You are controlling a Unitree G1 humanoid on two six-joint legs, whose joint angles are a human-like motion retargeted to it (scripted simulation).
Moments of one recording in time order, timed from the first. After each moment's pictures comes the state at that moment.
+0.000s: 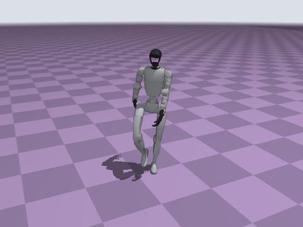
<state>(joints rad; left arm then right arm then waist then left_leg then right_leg) -0.49 0.00 0.02 1.42 0.00 0.13 -0.19 0.17 -0.22 -0.12 1.67 -0.53 0.04 0.20 -0.18 0.11 0.09 -0.06 0.06 0.08 0.00 -0.03 -0.05 -0.74 -0.02 -0.37 1.25 0.17 -0.04</state>
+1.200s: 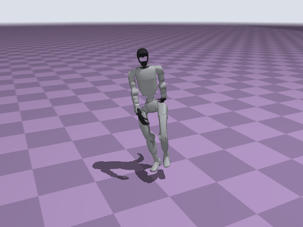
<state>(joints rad) 0.23 0.02 0.13 1.70 0.34 0.43 -0.33 -0.42 -0.02 0.10 1.40 -0.26 -0.06 0.27 0.25 -0.09 0.10 -0.75 0.01 0.22 1.22 -0.13 0.14 0.04 -0.07 -0.27 0.04 0.01 -0.08</state>
